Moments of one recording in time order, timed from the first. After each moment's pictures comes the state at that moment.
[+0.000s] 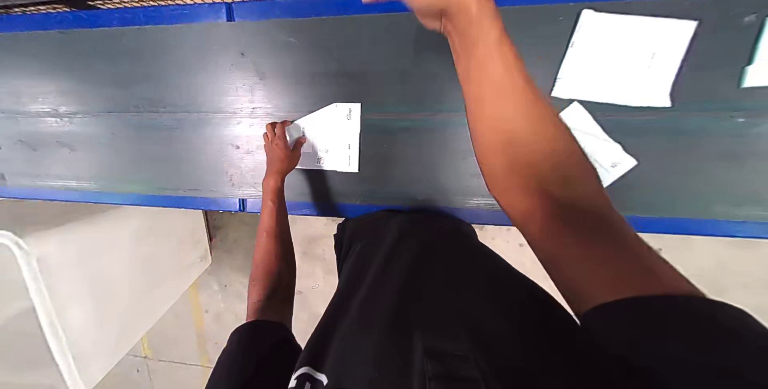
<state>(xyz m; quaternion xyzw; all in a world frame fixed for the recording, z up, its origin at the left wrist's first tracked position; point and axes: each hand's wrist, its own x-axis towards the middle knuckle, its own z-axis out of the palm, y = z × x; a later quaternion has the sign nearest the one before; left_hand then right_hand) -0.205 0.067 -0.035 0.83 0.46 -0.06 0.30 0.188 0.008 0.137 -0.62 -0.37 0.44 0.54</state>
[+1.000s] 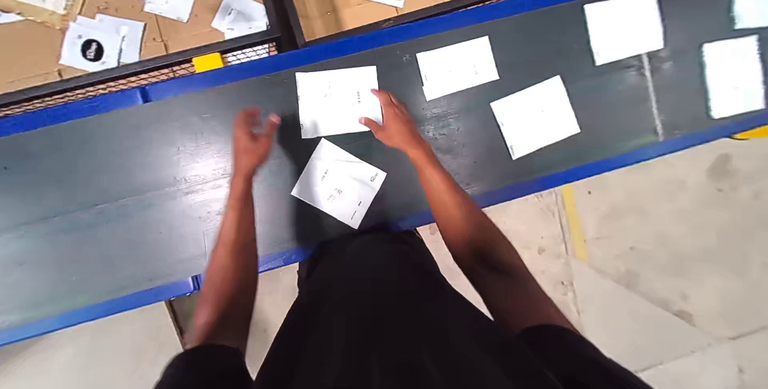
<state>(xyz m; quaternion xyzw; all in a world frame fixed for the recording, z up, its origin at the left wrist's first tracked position) -0.023 0.064 0.036 0.79 0.37 0.03 0.49 0.196 -0.225 0.005 -0.88 -0.32 0.20 0.27</state>
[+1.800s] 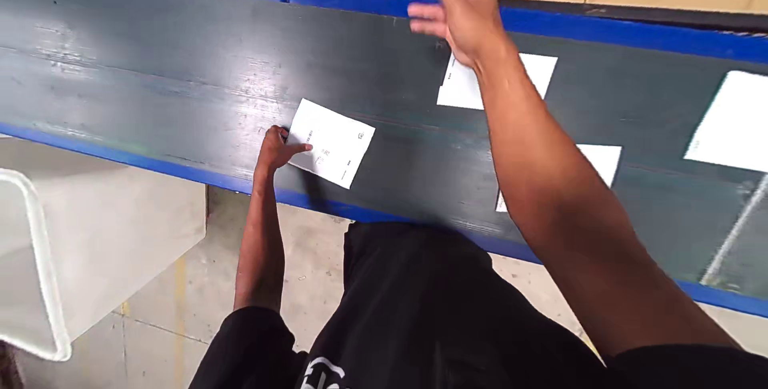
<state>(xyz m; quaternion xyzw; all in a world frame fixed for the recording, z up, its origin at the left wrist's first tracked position) -0.283 0.122 -0.023 0.70 0.58 -0.13 0.40 0.162 0.044 0.071 -0.63 -0.24 0.47 0.57</state>
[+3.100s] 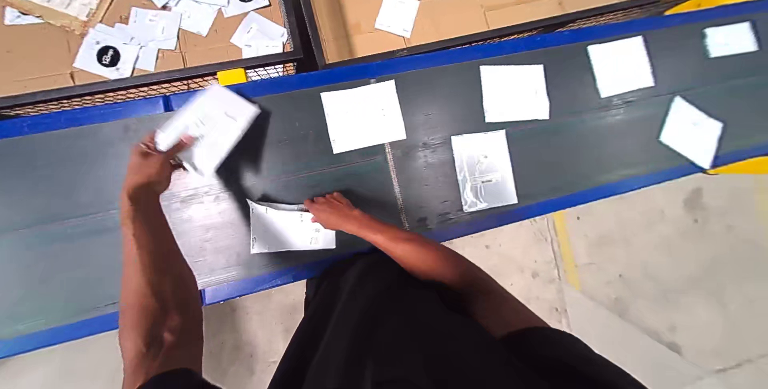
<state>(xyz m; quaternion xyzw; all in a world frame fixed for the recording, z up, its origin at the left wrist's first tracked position) -0.144 0.249 0.042 0.65 0.45 0.10 0.60 -0.010 -0.133 -0.011 -0.73 -0.56 0.39 0.05</state>
